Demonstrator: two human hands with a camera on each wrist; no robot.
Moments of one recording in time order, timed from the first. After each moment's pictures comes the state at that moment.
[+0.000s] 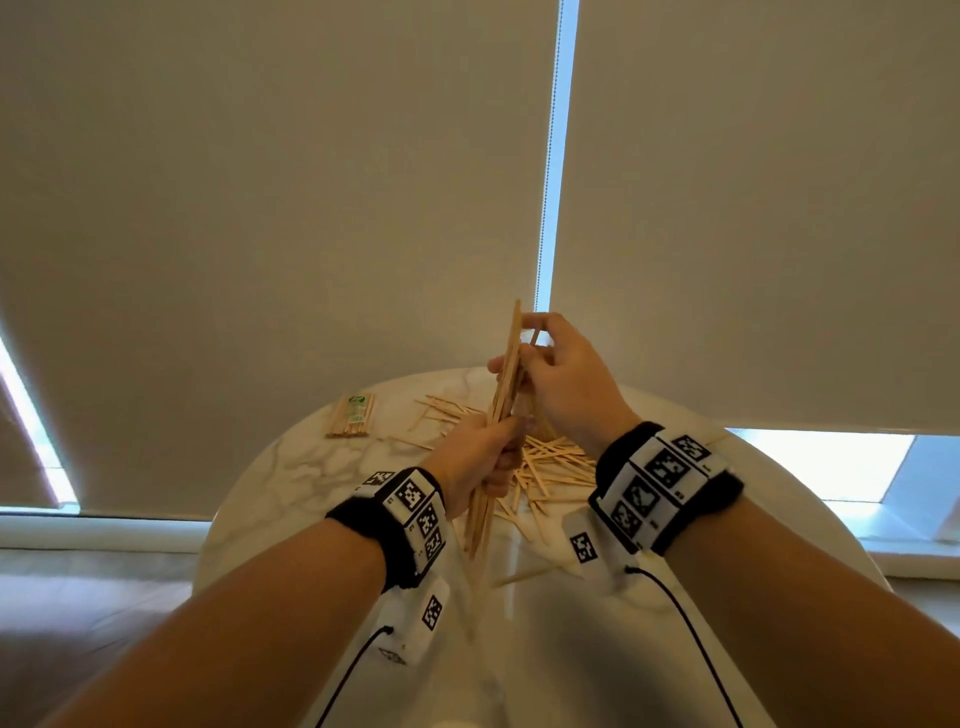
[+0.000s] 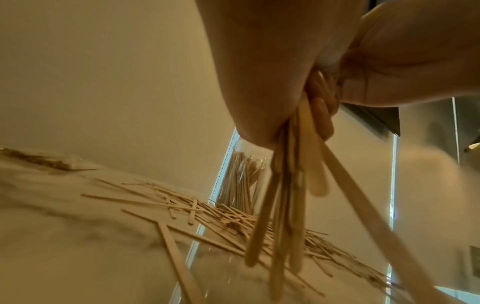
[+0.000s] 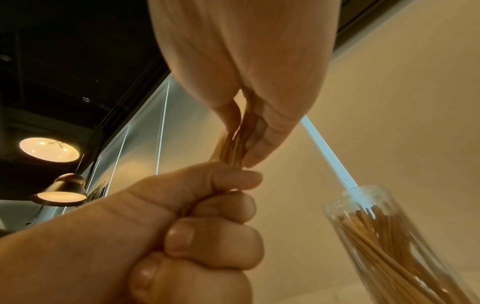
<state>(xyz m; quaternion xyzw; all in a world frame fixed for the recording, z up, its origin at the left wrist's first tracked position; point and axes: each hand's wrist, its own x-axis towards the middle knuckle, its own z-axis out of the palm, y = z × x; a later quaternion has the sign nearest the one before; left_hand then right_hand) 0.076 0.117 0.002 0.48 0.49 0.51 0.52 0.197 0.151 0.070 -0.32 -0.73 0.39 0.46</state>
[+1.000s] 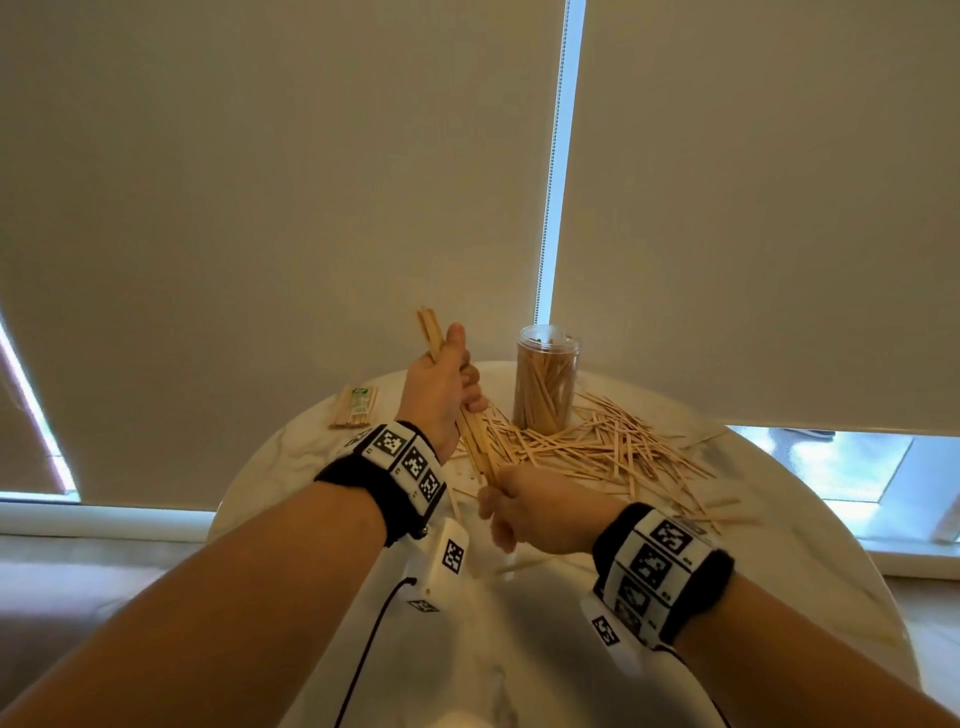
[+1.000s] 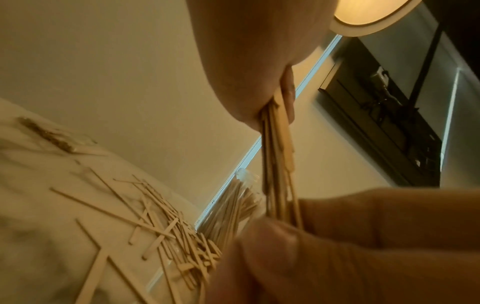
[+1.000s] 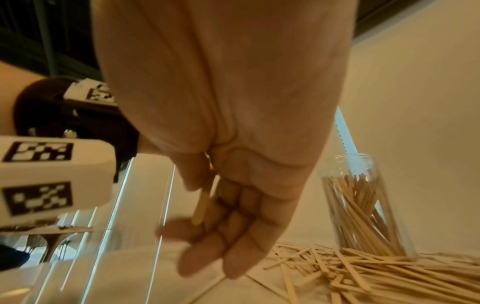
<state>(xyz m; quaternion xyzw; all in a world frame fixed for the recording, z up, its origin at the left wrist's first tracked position) 0.056 0.130 0.038 0.31 0.38 0.74 0.46 0.201 0.112 0.001 -0.40 -0.85 0.34 0.04</state>
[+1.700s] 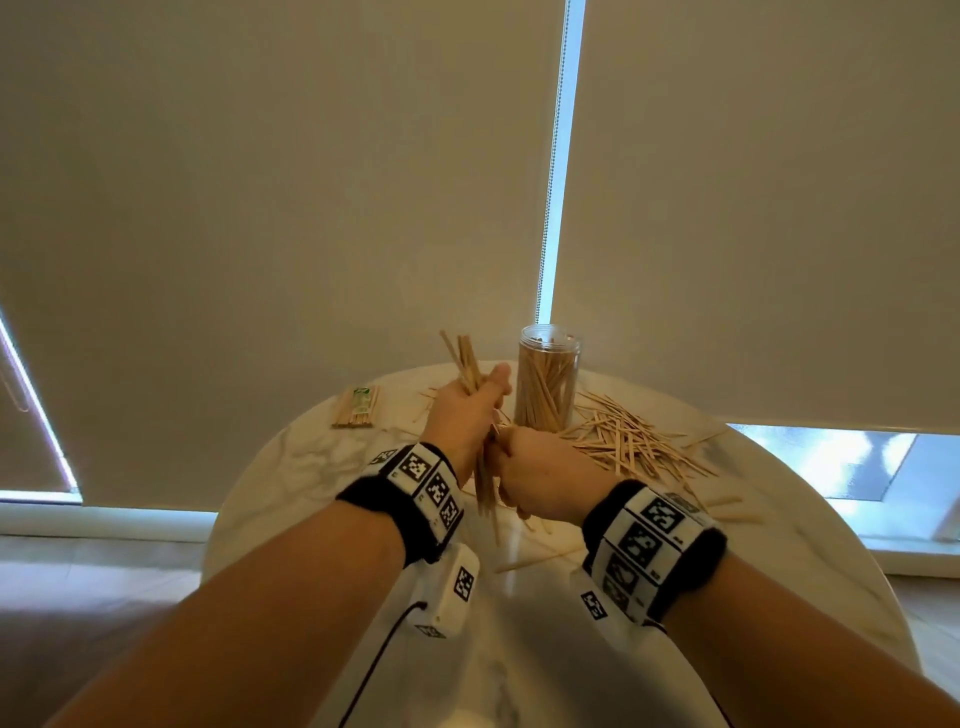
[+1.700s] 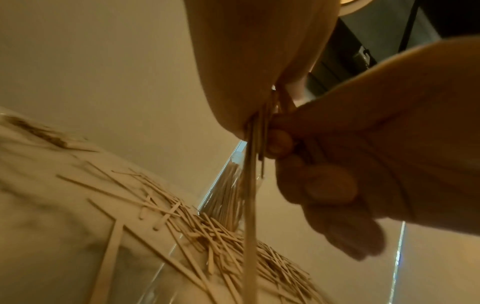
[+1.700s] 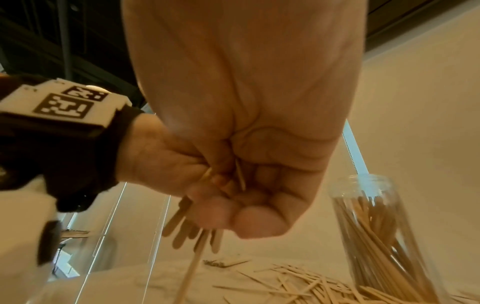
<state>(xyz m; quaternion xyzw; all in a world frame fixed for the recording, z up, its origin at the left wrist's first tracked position) 0.070 0.132 0.009 0.40 0.53 0.66 0.36 0.193 0.107 0.029 -0.41 -0.89 0.19 0.08</state>
